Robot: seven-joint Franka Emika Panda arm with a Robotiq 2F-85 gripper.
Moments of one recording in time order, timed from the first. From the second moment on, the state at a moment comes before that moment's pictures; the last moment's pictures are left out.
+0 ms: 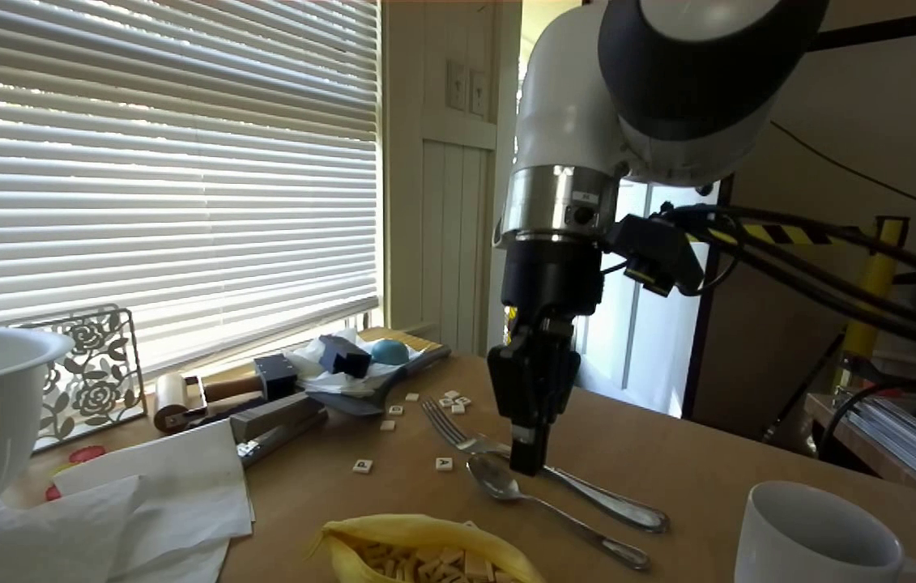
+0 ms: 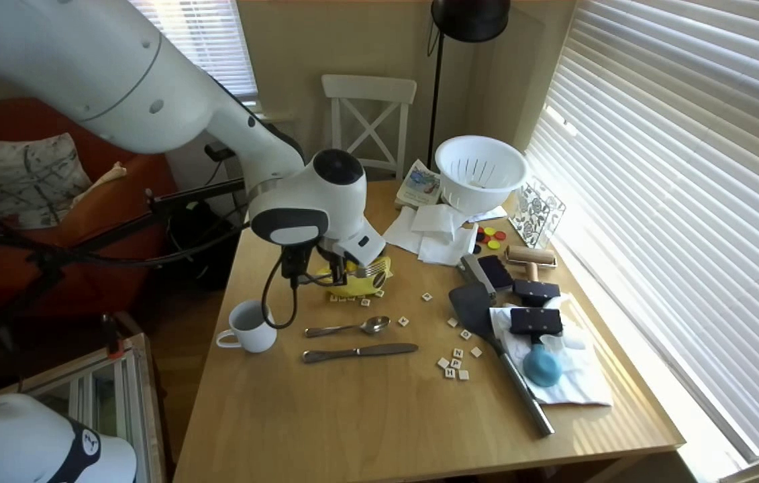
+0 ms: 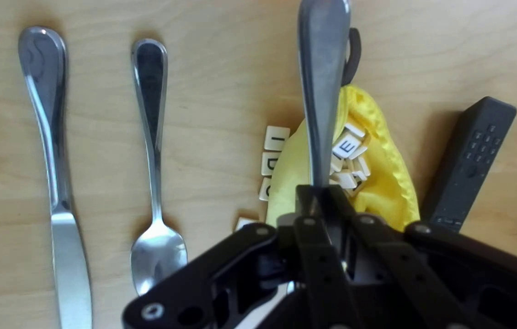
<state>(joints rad) 0.05 0.27 0.16 -2.35 0.50 2.68 0.14</state>
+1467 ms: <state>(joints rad) 0.07 0.54 0.06 -2.21 0.37 2.71 0.23</state>
